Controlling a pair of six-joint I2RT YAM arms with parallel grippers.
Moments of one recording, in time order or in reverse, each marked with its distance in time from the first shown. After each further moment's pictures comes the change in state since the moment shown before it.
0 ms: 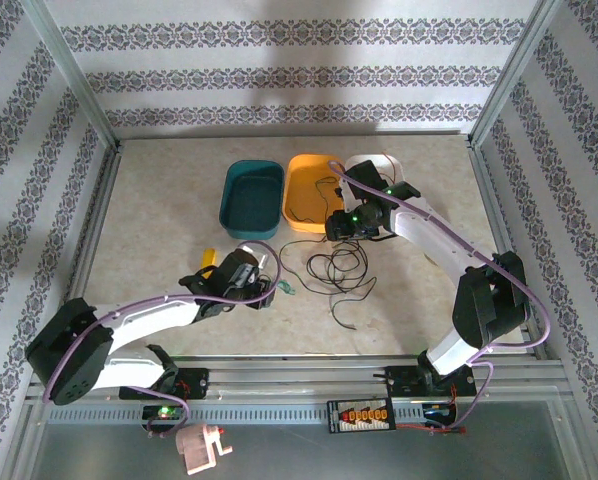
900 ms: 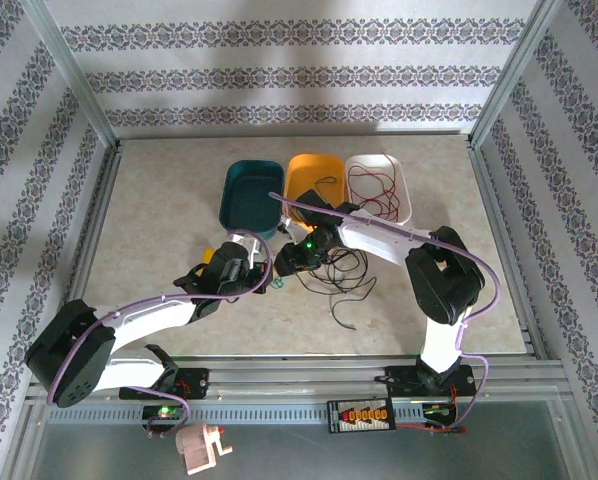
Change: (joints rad) left arm 0.073 -0.023 -0.055 0.274 0.105 -0.176; right arm 0.232 0.257 0.001 0.171 -0.367 -0.005
